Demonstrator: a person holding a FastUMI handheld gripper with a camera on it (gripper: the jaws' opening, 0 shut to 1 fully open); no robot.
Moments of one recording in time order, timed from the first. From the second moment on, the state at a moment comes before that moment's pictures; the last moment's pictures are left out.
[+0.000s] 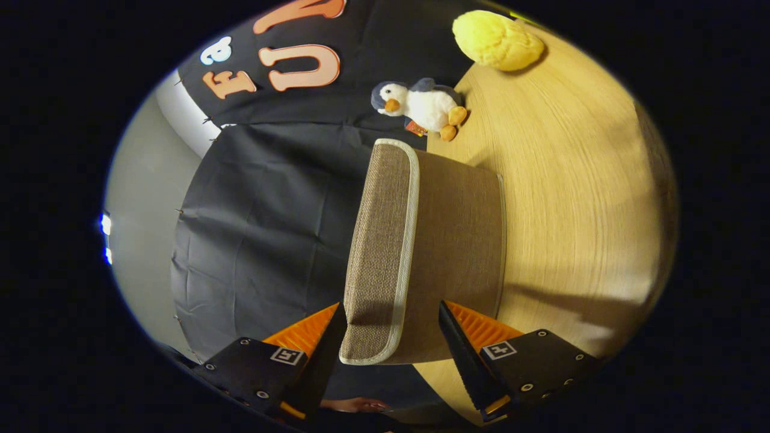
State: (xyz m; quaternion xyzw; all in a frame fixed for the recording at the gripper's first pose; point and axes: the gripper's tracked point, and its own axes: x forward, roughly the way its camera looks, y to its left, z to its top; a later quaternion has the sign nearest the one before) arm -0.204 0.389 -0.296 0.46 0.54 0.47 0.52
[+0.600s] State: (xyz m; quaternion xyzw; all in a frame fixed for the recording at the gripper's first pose) arm -0.198 0.391 -0.291 0.50 0.57 0.44 0.49
